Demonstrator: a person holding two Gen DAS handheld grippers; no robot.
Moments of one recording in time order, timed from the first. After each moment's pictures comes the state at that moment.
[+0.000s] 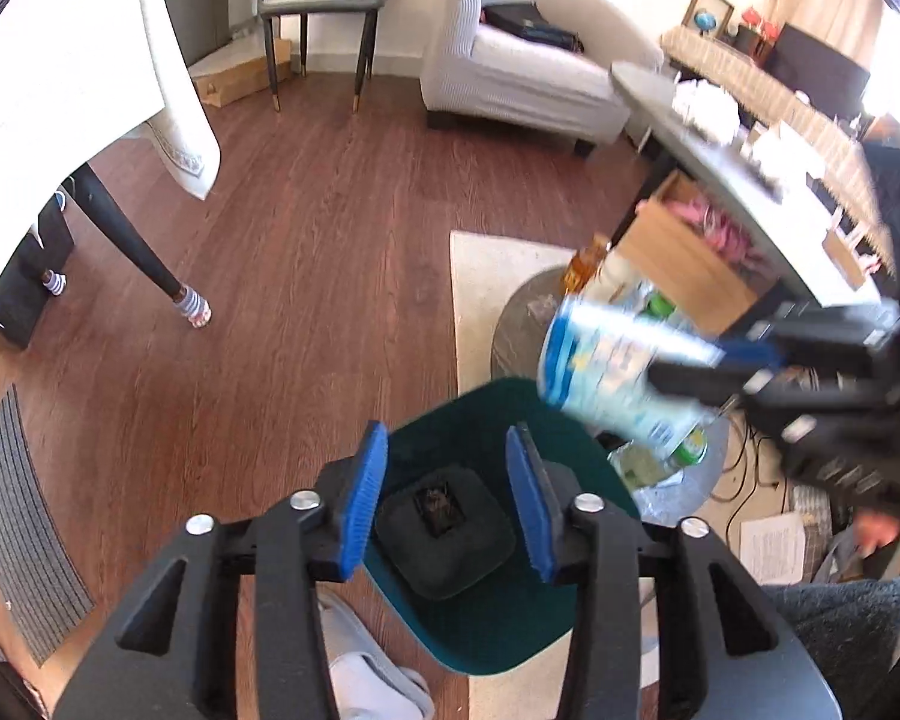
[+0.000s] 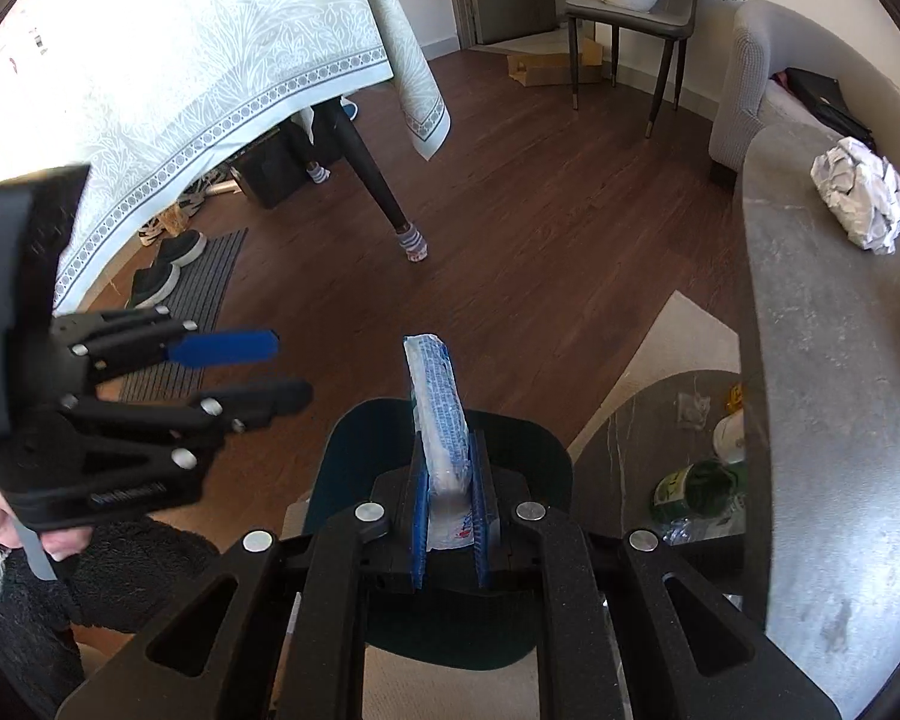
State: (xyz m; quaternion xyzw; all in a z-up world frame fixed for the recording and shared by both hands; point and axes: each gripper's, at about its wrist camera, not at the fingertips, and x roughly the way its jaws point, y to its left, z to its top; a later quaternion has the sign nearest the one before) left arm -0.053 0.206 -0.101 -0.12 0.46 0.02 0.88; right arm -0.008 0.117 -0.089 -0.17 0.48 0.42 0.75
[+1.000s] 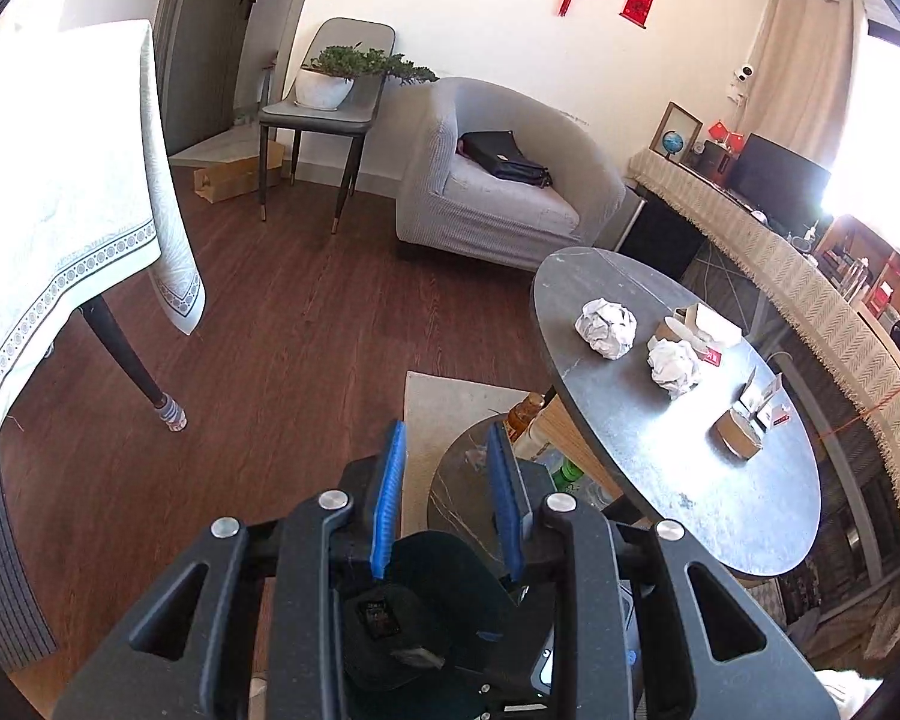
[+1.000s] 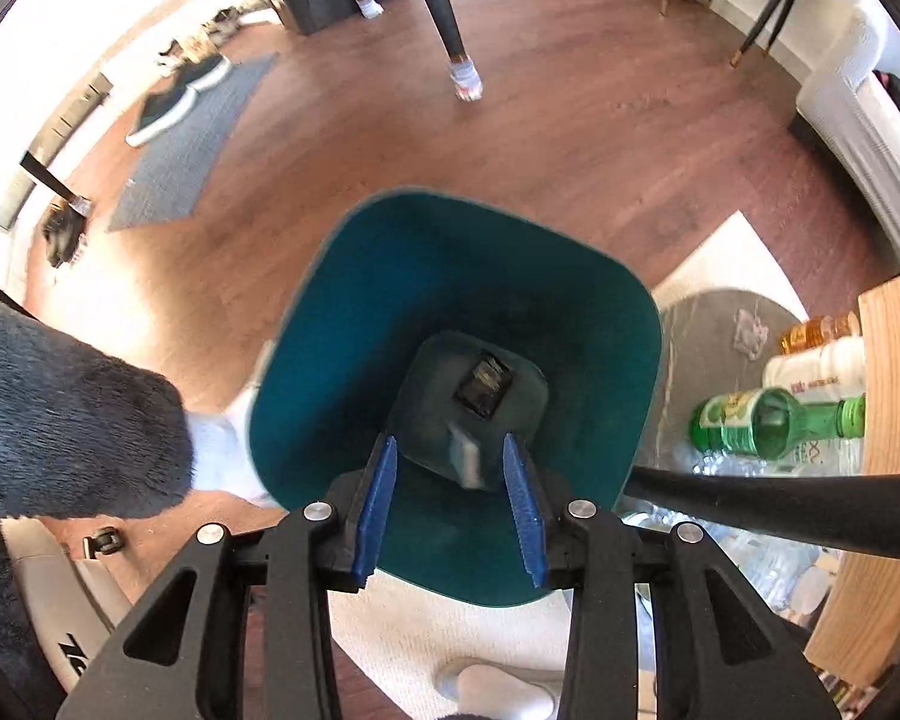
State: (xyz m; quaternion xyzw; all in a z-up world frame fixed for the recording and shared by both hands) left arm -0.037 0.193 0.013 -0.16 0.34 0.01 0.93; right arm -0.049 0.131 -0.171 -0.30 0.54 0.45 0.65
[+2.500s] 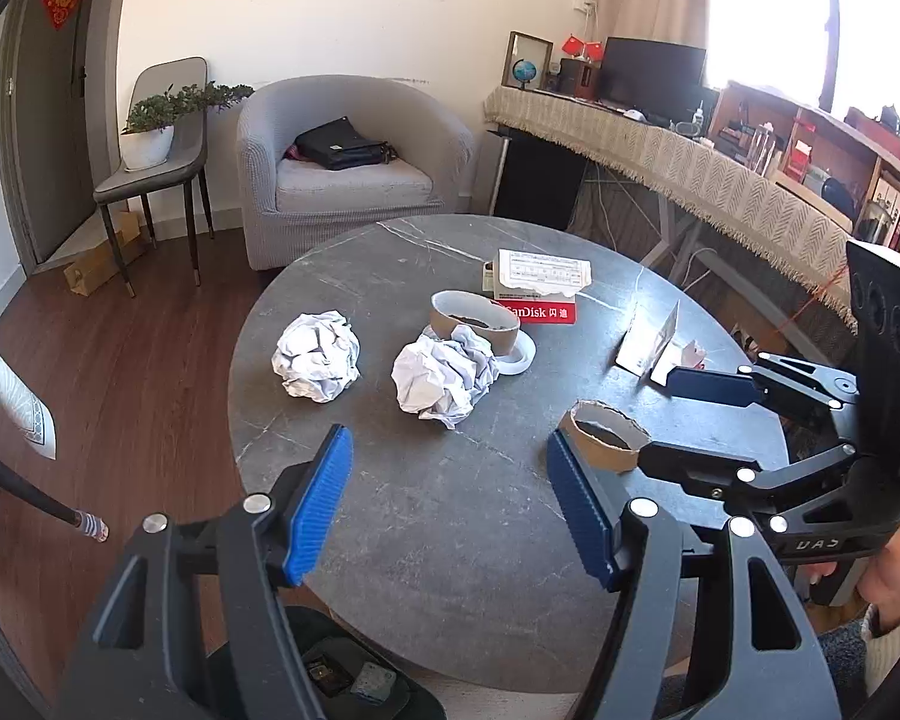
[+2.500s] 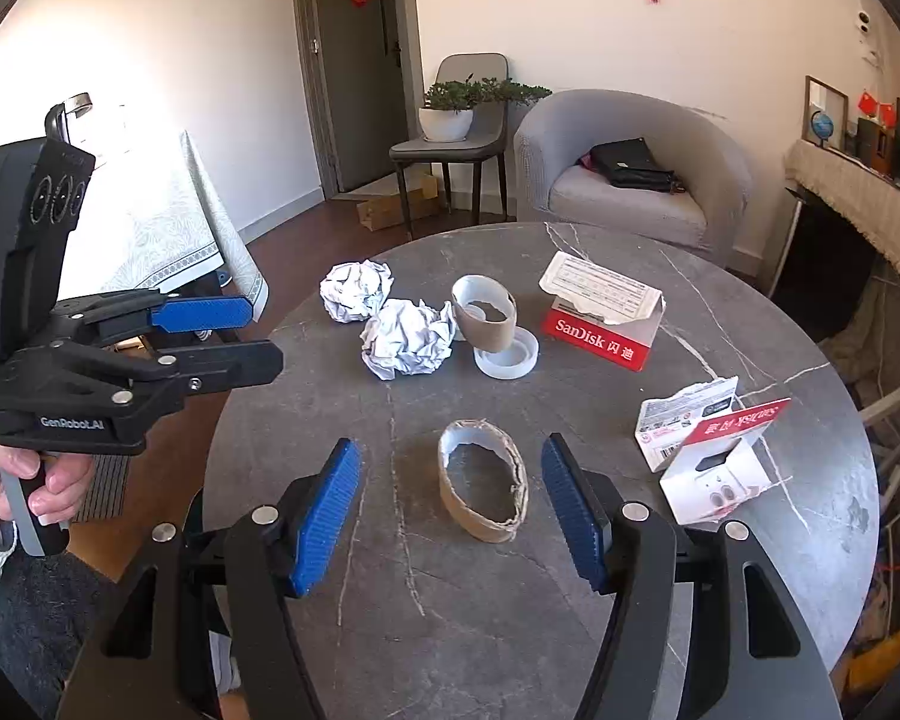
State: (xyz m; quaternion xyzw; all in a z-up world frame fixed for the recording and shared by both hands) left arm 0.061 0.016 0.008 -0.03 0.35 -0.12 0.93; right arm 0.045 -0.128 0.002 -0.07 0.34 0.32 0.88
